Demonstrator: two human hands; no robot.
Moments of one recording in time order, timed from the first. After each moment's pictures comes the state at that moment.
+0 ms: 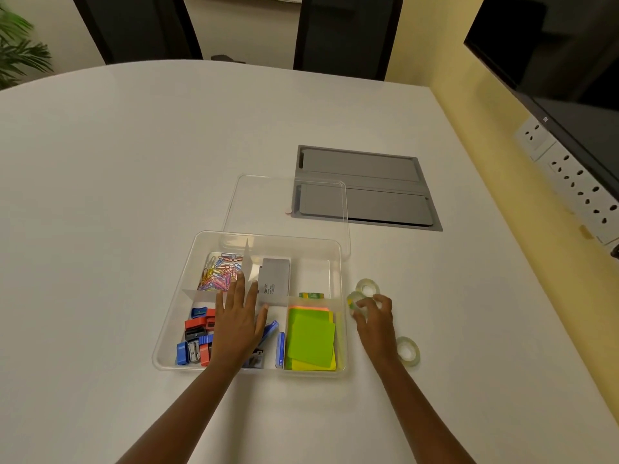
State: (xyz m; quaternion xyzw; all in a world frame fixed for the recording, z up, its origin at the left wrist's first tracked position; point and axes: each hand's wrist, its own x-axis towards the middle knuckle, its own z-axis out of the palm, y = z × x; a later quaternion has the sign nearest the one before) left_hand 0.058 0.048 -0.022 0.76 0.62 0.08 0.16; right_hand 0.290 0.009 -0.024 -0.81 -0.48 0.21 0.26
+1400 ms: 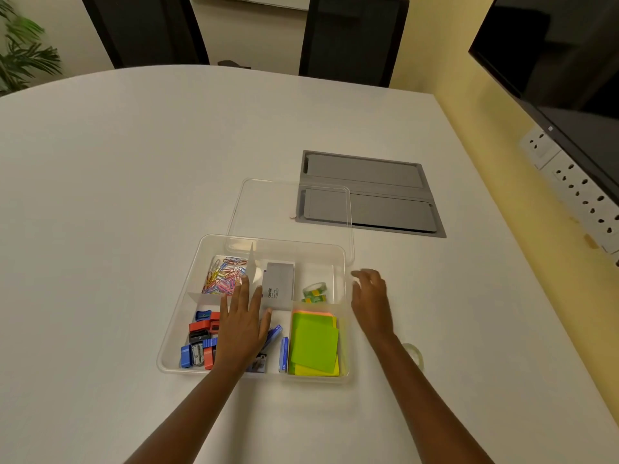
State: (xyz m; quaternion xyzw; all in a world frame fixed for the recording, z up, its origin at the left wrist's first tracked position) left_hand 0.058 0.050 -0.023 0.76 0.63 0.09 0.16; right_hand 0.283 0.050 0.003 -0.77 -0.57 0.13 0.27
